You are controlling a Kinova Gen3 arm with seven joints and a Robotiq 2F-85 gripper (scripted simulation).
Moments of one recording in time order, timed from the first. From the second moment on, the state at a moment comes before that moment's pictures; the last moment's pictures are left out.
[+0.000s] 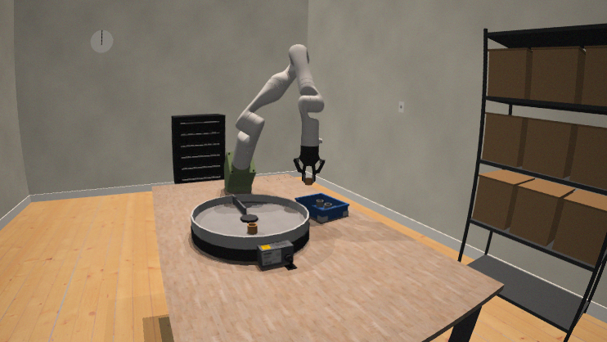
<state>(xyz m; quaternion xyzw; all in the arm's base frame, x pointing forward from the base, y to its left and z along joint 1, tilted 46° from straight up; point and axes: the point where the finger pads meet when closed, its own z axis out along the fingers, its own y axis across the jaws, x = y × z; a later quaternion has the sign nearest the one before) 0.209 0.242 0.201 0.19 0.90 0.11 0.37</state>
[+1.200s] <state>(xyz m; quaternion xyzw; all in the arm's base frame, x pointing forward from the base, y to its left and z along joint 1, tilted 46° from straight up) 0.261 0.163 0.377 0.13 0.85 0.23 0.45</state>
